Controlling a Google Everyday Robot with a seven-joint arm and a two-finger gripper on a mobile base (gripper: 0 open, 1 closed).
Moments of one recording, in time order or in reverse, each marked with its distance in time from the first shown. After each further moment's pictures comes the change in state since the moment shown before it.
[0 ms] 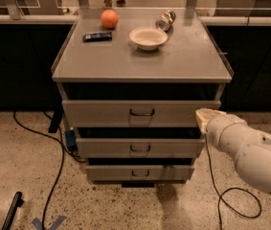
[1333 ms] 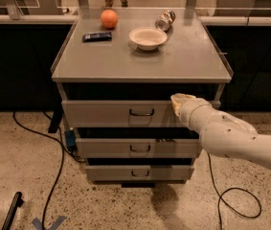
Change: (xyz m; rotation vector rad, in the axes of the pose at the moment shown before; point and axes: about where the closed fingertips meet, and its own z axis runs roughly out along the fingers) arm -0.027 0.036 0.107 -0.077 -0.094 -0.072
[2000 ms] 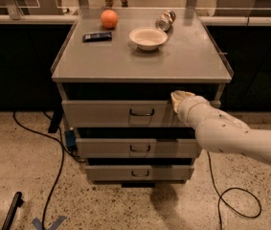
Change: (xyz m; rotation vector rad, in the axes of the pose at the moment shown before) arm 0.001 -0.012 0.014 0.040 -0.014 0.012
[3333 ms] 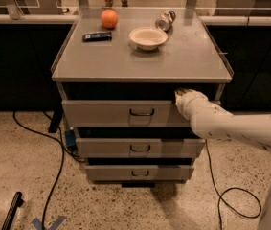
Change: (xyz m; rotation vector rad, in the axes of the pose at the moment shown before) arm 0.020 -0.032 0.051 0.083 0.047 0.034
